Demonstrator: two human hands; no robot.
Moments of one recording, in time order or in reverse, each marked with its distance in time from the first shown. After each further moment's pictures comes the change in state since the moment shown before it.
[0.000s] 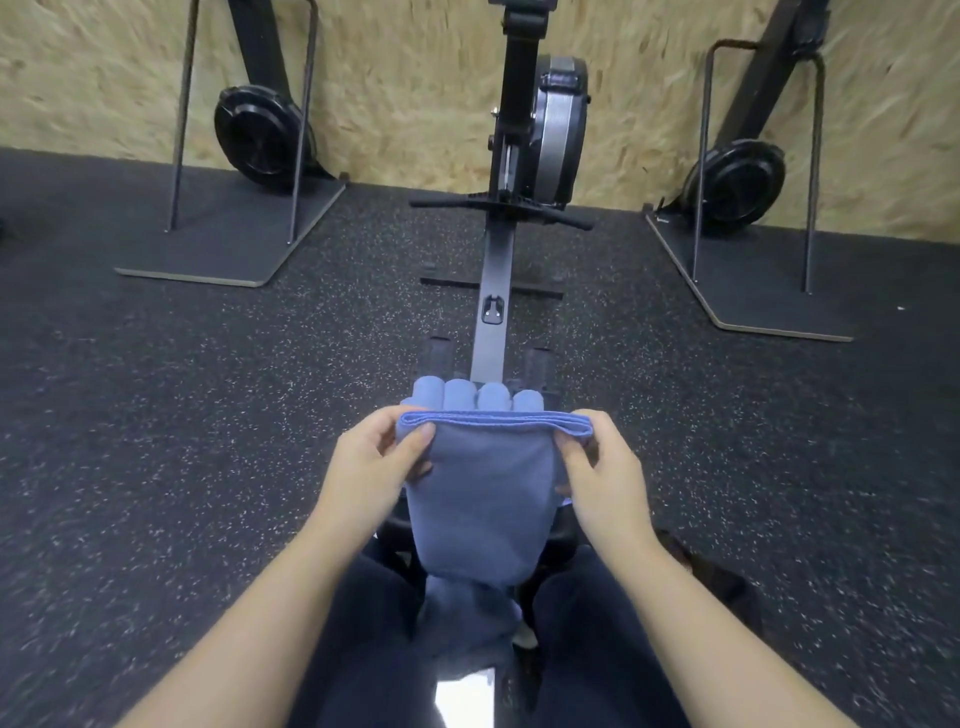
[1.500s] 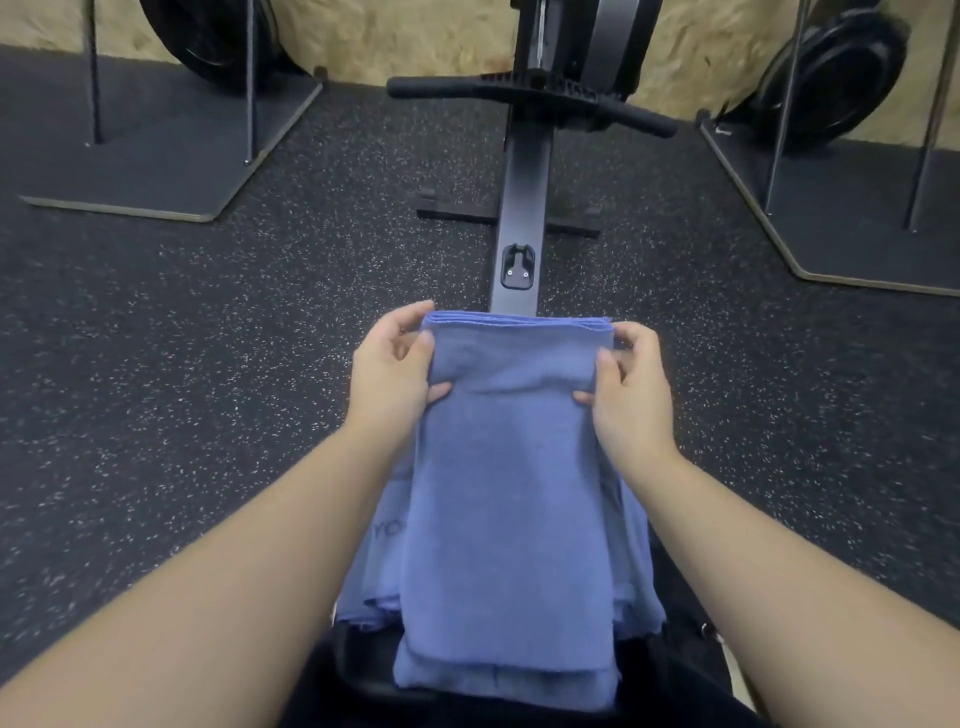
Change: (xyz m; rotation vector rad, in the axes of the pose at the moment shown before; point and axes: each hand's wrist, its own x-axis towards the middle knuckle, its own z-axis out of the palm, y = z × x) left_hand 0.284 -0.137 0.042 -0.018 0.141 -0.123; right_hand 0.246 0.142 0.125 0.036 0.078 0.153
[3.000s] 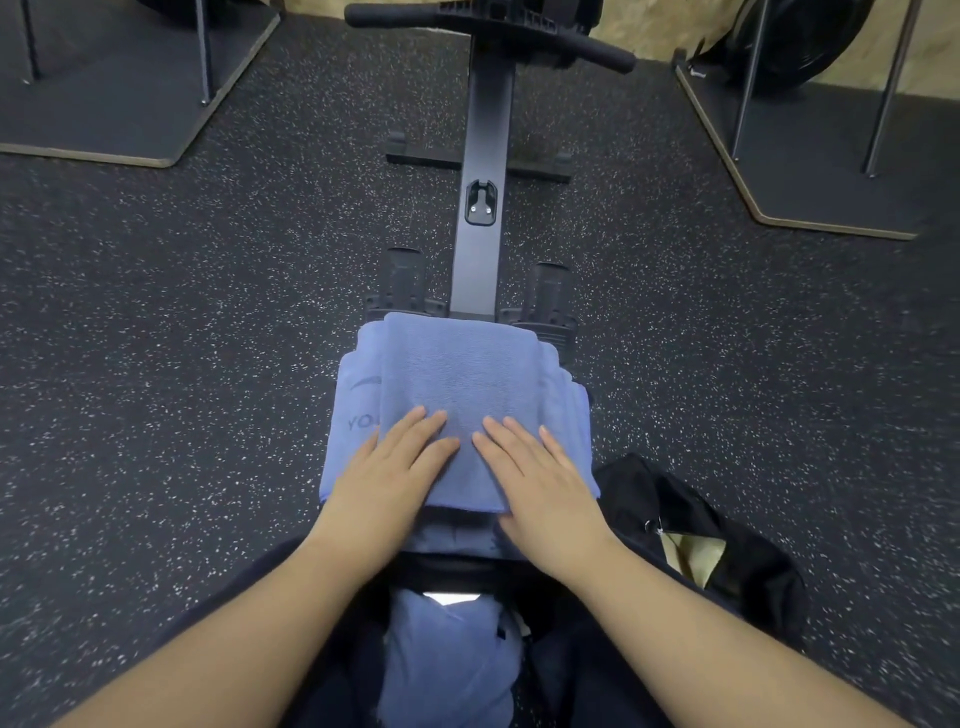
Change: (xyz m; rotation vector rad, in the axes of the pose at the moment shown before) left_hand -0.144 -0.085 -0.044 1.306 -0.467 0.744; right_hand -0.156 0.063 -0.037 -0.900 -0.534 -0.612
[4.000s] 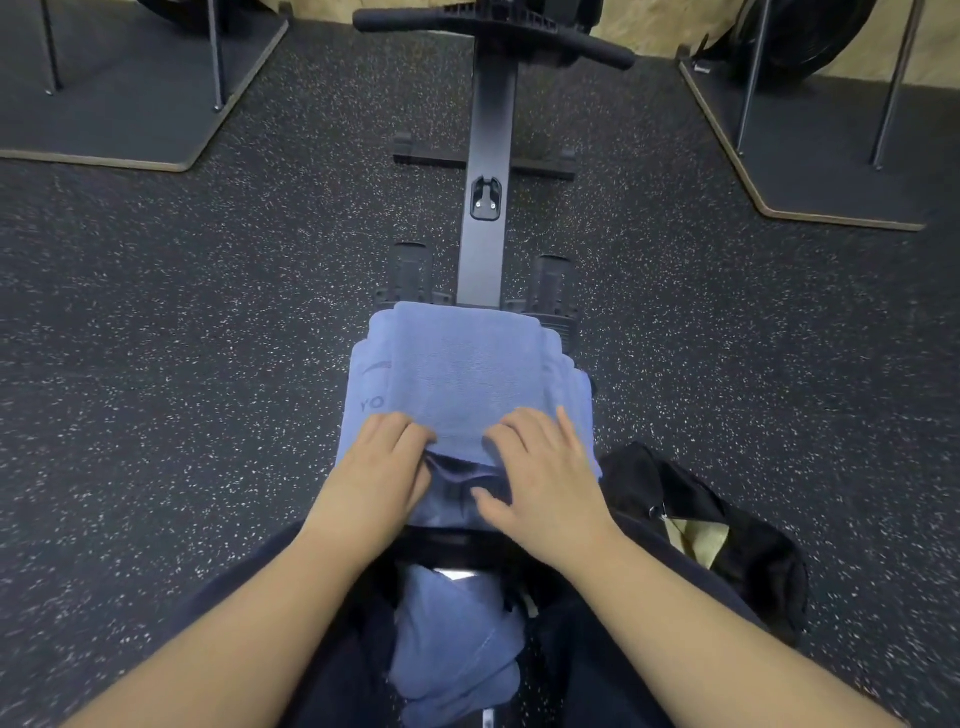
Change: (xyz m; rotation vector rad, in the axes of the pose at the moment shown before) left_hand -0.018 0.003 -0.018 -0.138 0.126 -0.118; right_hand -0.008 -0.023 -0.021 0.041 0.139 0.077
